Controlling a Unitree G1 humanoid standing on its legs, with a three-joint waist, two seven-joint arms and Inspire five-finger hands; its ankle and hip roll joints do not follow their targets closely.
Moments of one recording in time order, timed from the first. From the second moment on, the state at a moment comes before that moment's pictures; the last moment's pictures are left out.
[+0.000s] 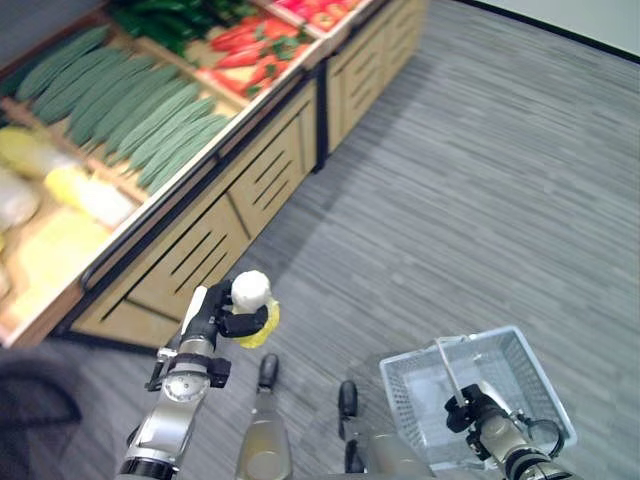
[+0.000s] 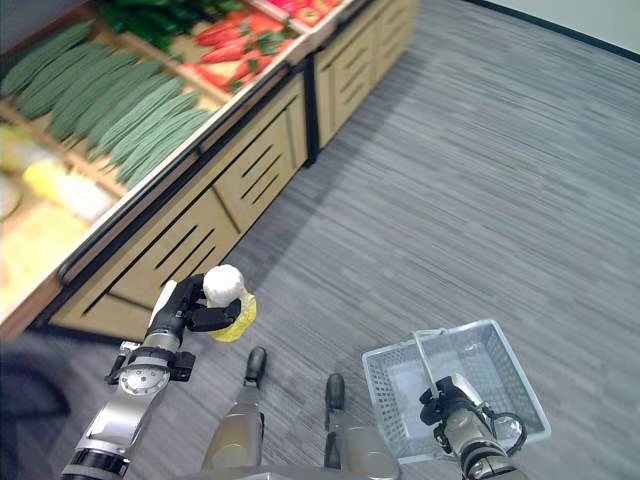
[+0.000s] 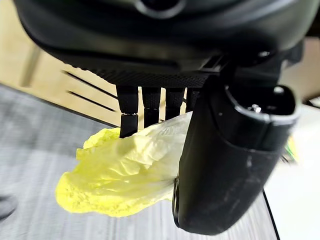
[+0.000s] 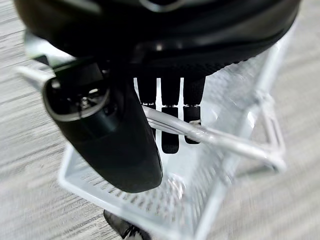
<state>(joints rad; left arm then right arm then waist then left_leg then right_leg) 0.09 0.38 -0.09 0.02 0.04 0.16 0.16 -0.09 -0.35 0.21 1.11 -0.27 0.12 -0.13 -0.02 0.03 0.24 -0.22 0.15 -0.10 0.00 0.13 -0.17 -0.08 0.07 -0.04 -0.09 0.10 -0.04</state>
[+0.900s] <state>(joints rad) 0.12 0.49 0.00 -0.01 0.03 0.17 0.20 -0.12 -0.31 0.22 1.04 -0.26 0.15 -0.13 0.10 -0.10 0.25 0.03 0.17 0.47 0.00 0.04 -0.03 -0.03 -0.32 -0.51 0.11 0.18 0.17</state>
